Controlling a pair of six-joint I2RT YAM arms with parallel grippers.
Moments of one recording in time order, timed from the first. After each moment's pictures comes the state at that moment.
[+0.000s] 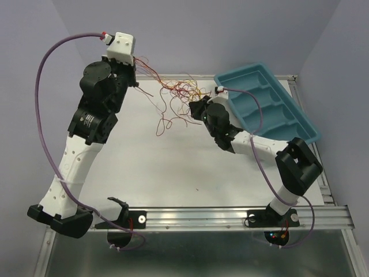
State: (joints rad) left arm -0.44 1.19 1.67 -0.41 -0.21 0.14; right arm 0.73 1.68 1.05 0.50 0.41 0.65
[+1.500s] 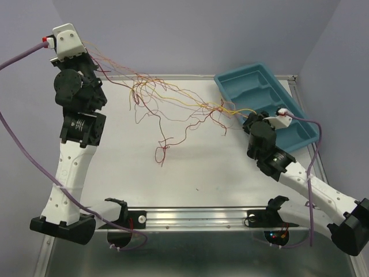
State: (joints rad) left arm -0.29 1.13 1.57 0.03 -0.69 0.23; right arm 0.66 0.99 0.75 0.08 0.97 0.69
